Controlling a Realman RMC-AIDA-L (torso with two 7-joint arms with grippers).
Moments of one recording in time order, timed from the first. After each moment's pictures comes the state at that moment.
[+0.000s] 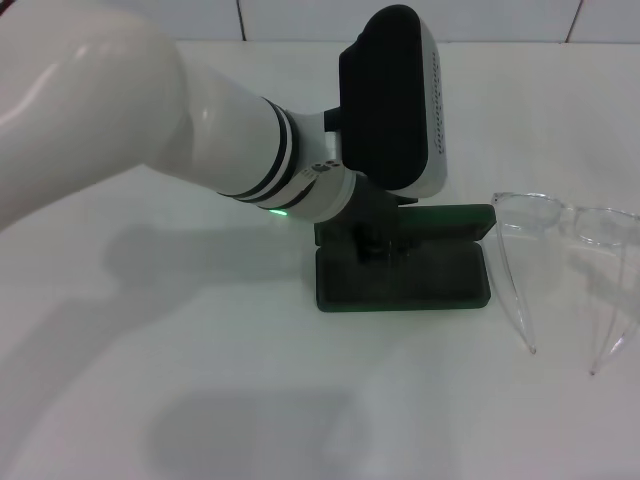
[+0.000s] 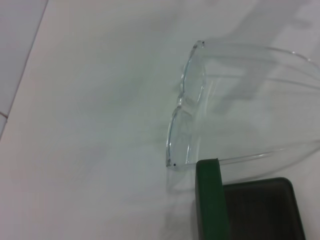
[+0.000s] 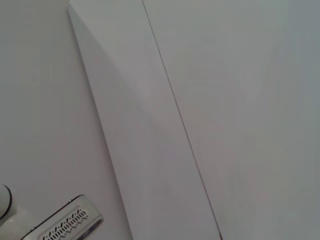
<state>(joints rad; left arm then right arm) -0.68 -2.10 1.88 1.34 2.44 1.08 -2.12 0.19 1.94 -0.50 -0.56 -1.46 -1.94 1.26</state>
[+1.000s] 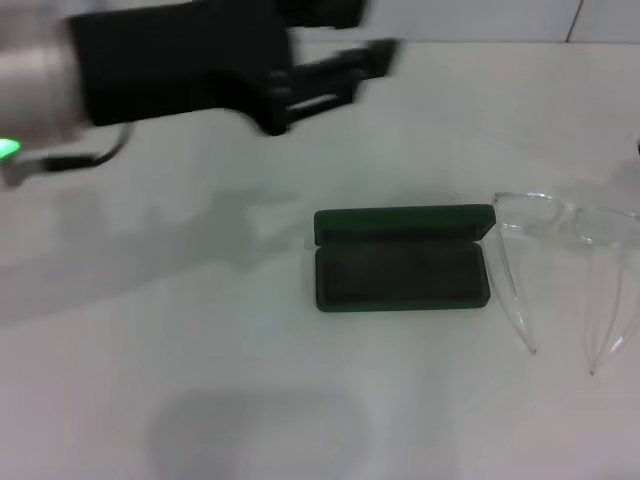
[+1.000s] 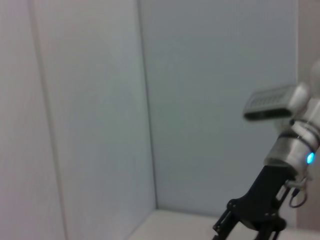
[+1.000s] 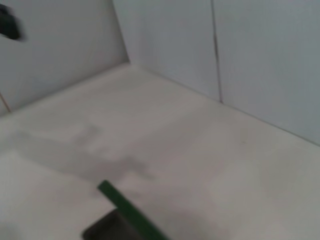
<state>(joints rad) -0.19 -2.09 1.32 1.73 1.59 1.34 -1.93 0.49 1.98 -0.60 -1.42 -2.15 -1.88 1.99</state>
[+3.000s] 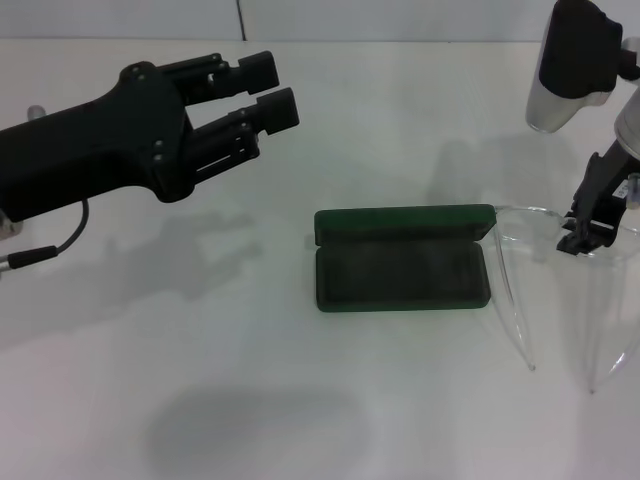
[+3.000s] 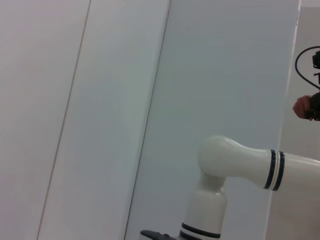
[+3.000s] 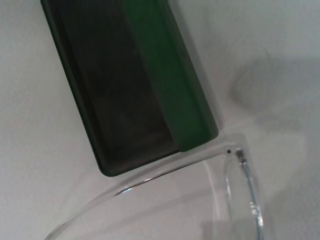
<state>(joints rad) -0.19 -2.09 1.17 1.20 1.29 1.60 -1.63 0.95 2.02 -1.20 -0.86 -2.82 -1.54 2.05</state>
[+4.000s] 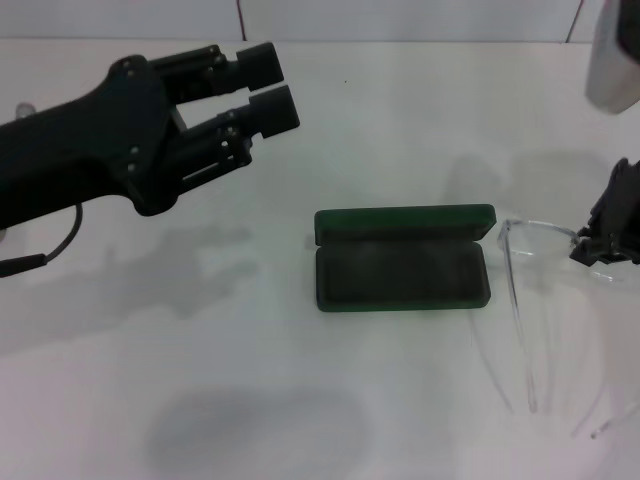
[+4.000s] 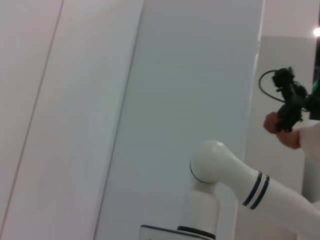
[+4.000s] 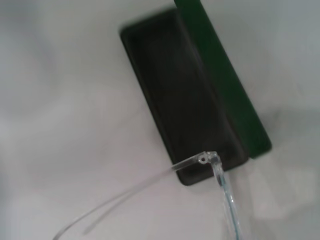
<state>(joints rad) -0.18 -2.09 1.16 1.20 1.22 1.70 -1.63 0.77 2.02 -1.20 -1.31 -2.65 -1.85 2.11</state>
